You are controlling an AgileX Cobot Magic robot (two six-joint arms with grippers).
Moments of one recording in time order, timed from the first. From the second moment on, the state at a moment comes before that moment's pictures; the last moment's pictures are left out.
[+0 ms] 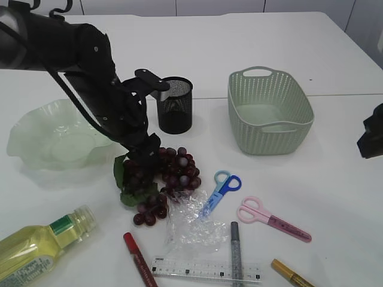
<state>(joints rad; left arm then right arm) -0.46 2.07 -1.49 -0.19 0.79 0.49 0.17 1.22 -0.93 0.00 0.89 0.01</state>
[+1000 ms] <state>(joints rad) -0.46 2.16 -1.50 -0.19 0.74 0.48 0.17 1.22 -0.93 0.00 0.89 0.01</state>
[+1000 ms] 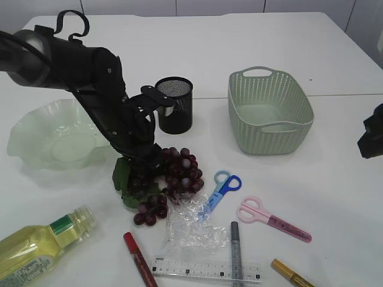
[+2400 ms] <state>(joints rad) -0.46 1.86 -1.50 -0.18 0.84 0.48 0.17 1.22 -0.93 -0.01 0.88 0.01</state>
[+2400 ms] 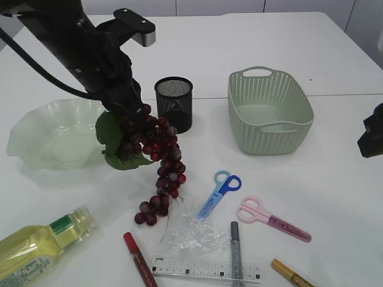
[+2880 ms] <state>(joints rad) -0.46 1.76 -1.50 -0.13 0.87 0.47 0.17 1.22 -0.93 -0.01 0.88 0.01</state>
